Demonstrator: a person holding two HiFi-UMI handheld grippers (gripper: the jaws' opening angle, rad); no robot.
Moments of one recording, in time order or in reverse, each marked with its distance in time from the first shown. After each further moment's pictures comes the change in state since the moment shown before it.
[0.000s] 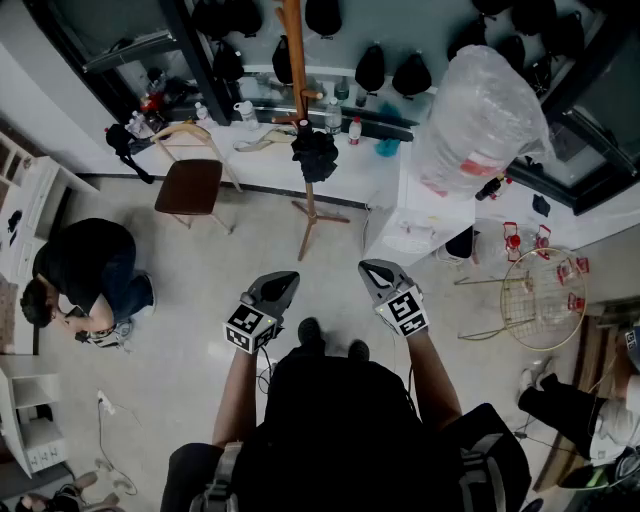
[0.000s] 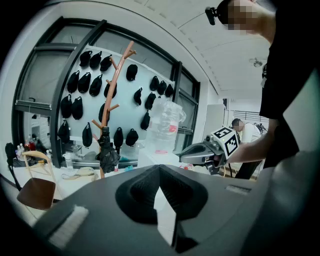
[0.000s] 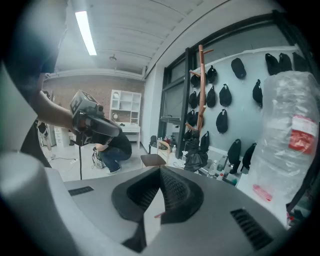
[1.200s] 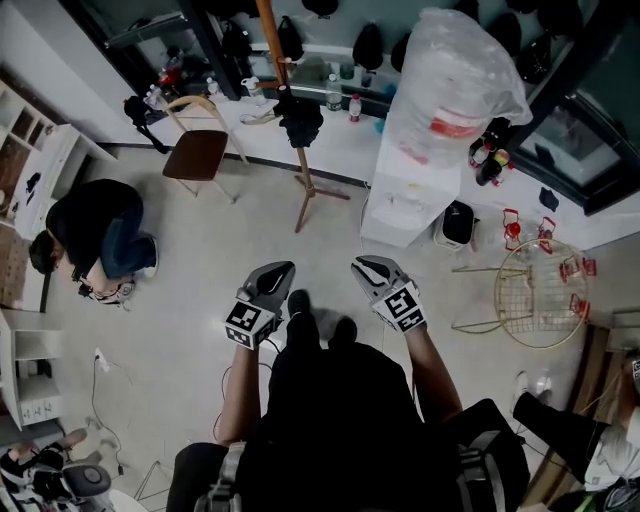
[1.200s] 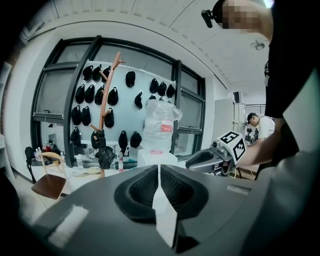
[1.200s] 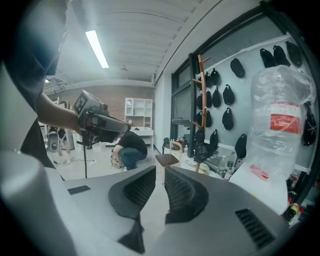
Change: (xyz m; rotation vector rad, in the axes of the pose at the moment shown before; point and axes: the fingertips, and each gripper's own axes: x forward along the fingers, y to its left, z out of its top) left arm 0.008 -0.137 -0.011 0.040 -0.036 0.172; right arm -0.118 0.024 -0.065 0.010 -0.058 0.138
